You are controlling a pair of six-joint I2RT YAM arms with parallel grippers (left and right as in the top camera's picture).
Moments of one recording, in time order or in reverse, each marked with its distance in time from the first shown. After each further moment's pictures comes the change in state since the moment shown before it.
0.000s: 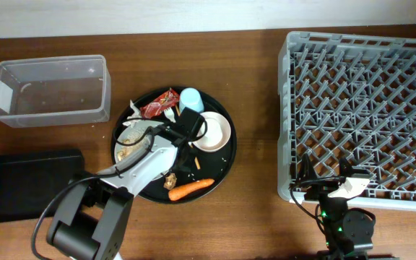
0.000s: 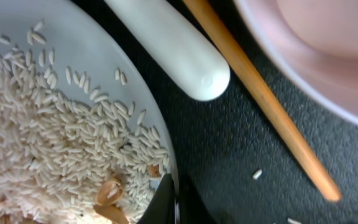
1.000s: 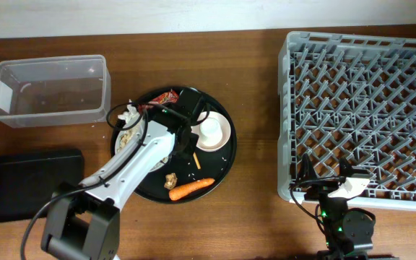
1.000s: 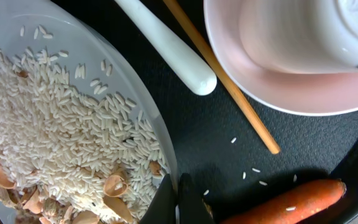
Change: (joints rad) left arm 0.002 -0.043 0.231 -0.283 0.015 -0.027; right arm 0.000 0.000 0.000 0.000 0.000 0.000
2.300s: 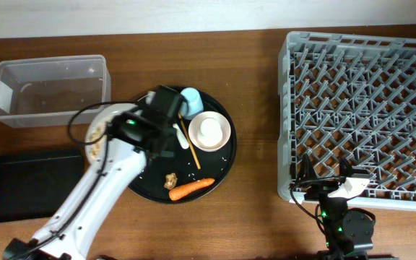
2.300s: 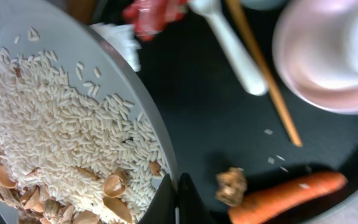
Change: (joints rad) left arm 0.084 -0.253 0.000 -0.109 -0.105 -0.112; right arm 0.000 0.000 0.000 0.000 0.000 0.000
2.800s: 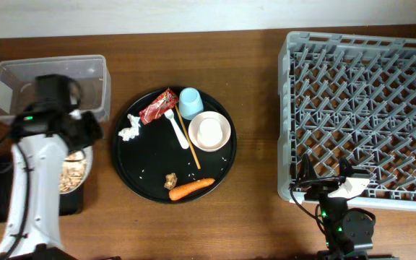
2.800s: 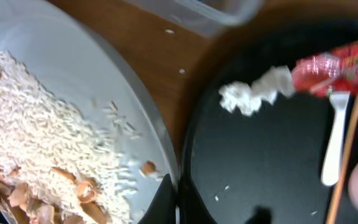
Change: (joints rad) left arm 0.578 -0.013 0.001 0.038 0.234 -0.025; right arm 0.000 0.000 0.000 0.000 0.000 0.000
